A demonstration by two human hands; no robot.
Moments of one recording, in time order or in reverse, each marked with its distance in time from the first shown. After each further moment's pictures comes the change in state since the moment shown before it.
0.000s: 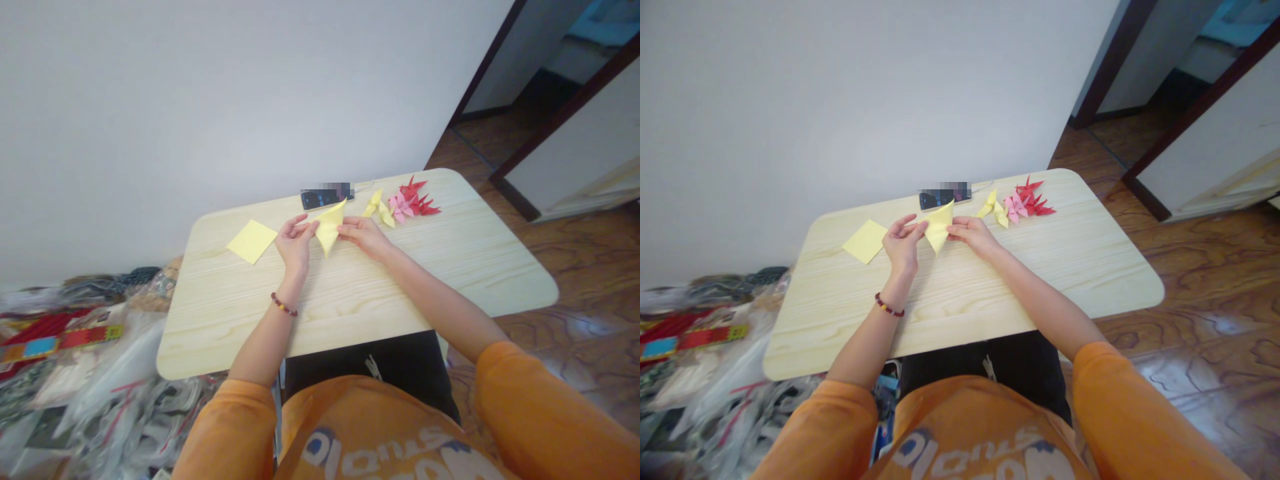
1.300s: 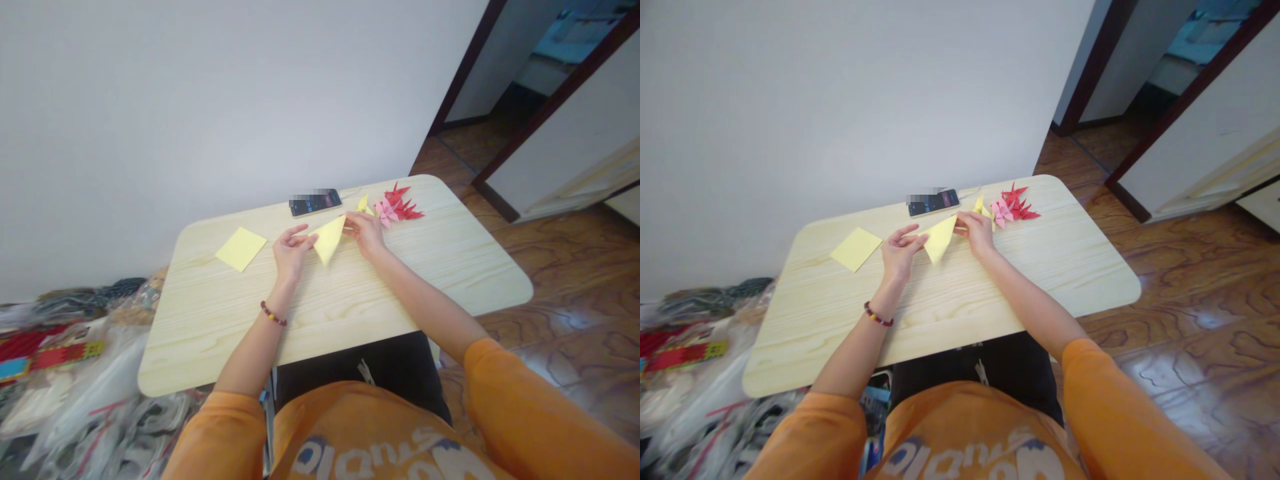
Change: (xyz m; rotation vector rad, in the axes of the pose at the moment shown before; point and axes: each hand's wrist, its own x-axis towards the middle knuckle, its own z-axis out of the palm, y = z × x) left_hand -0.008 0.002 0.002 0.063 -0.163 -0.108; right_hand 0.009 -0.007 -0.015 0.169 0.482 -0.113
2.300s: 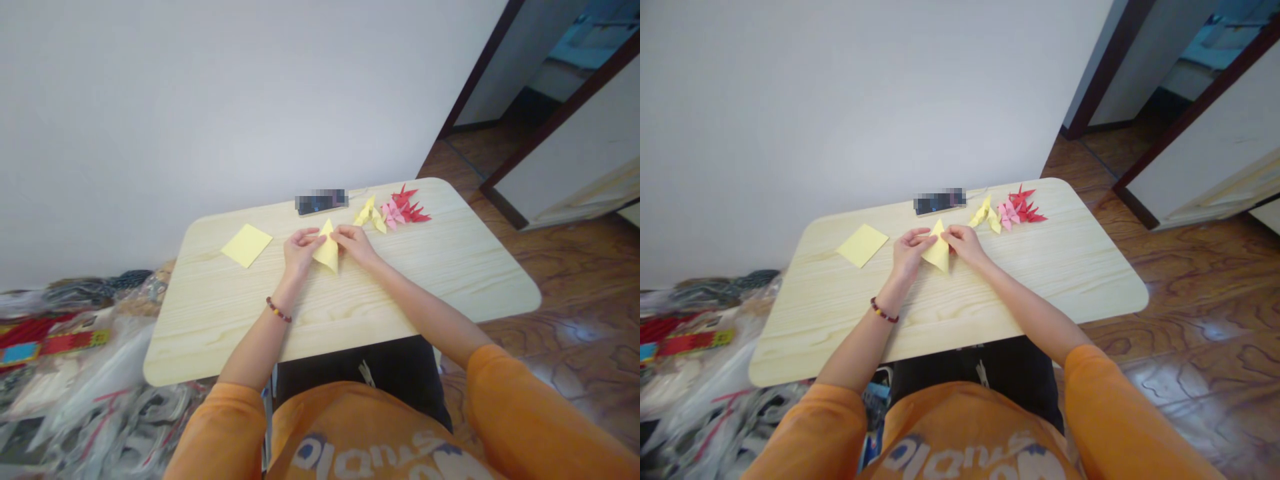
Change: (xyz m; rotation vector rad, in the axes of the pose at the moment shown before) left_hand -0.002 -0.002 0.002 -0.078 -0.030 -0.132; right_hand -0.021 0.018 0.010 -0.407 -0.420 -0.054
